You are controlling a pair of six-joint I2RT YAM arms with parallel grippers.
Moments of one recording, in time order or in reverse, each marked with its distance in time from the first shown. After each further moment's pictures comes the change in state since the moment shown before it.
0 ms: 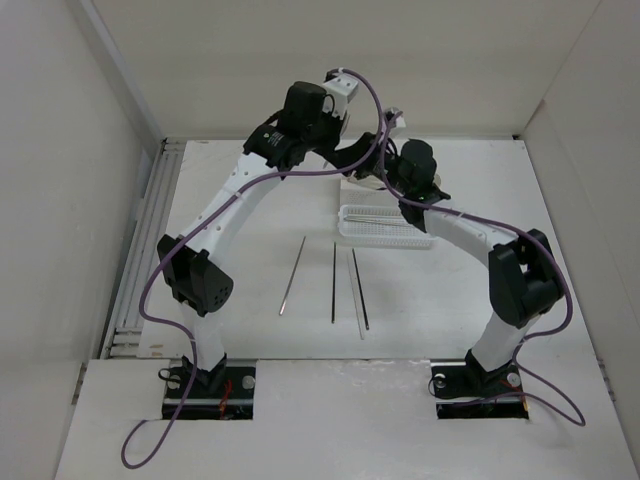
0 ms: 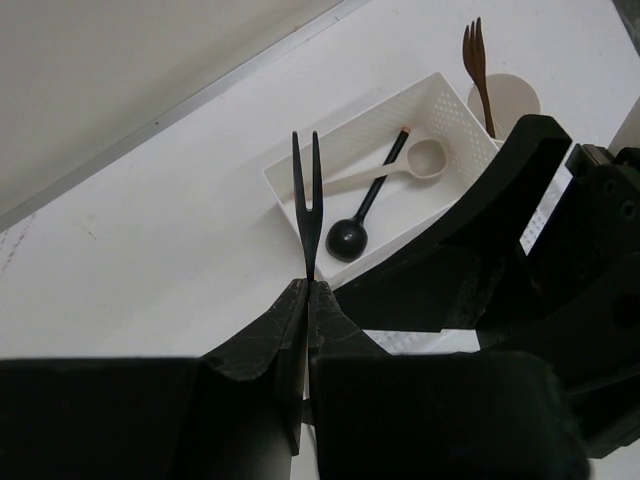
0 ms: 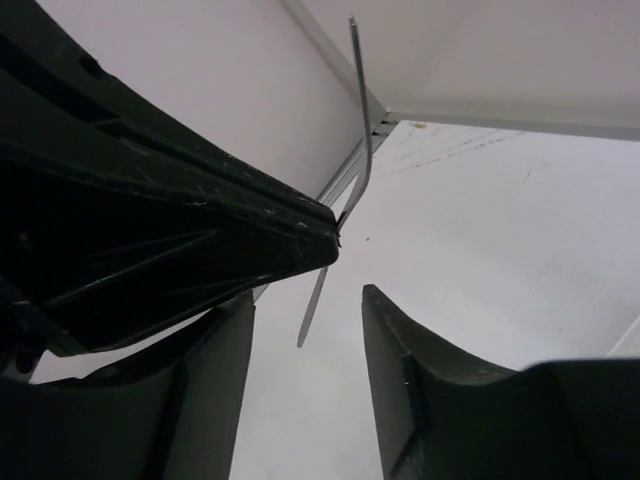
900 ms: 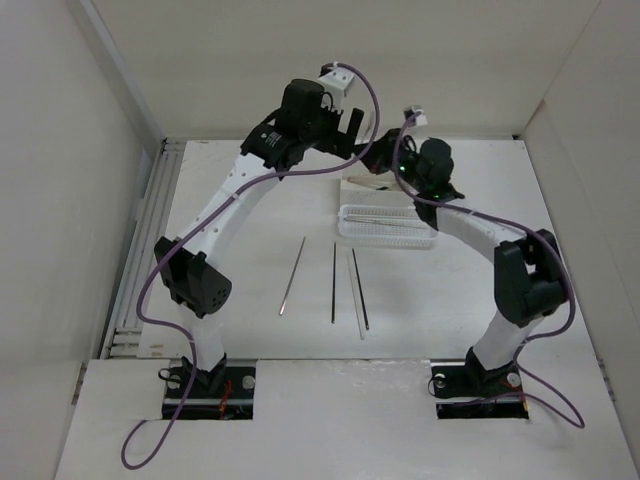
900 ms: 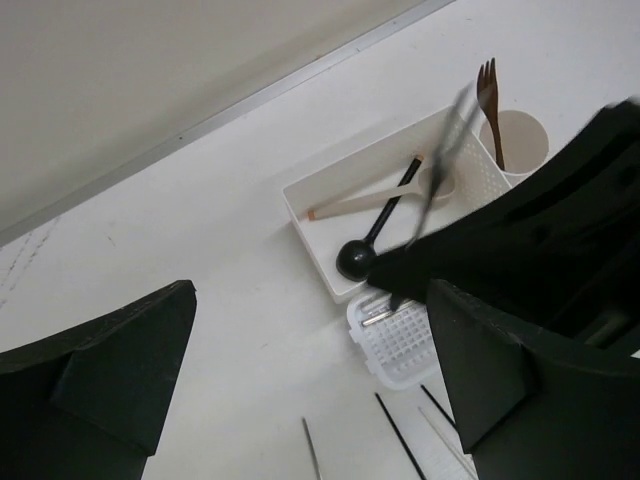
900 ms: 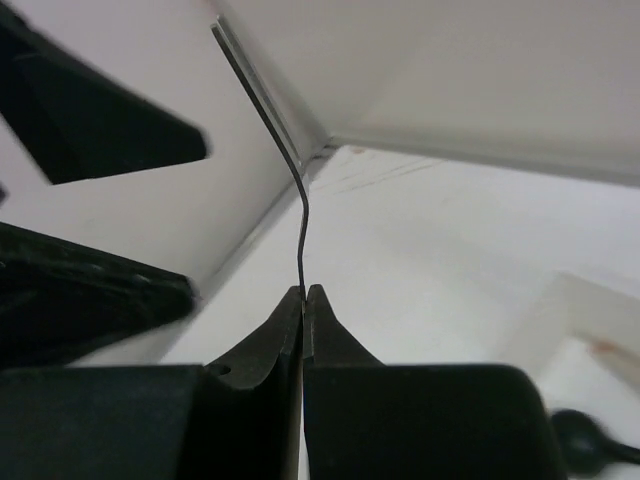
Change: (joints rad) left arm 0.006 -0.014 0.000 0.039 -0.038 -0.028; right arm -0.065 0.023 -0.008 0.048 -0.001 -0.057
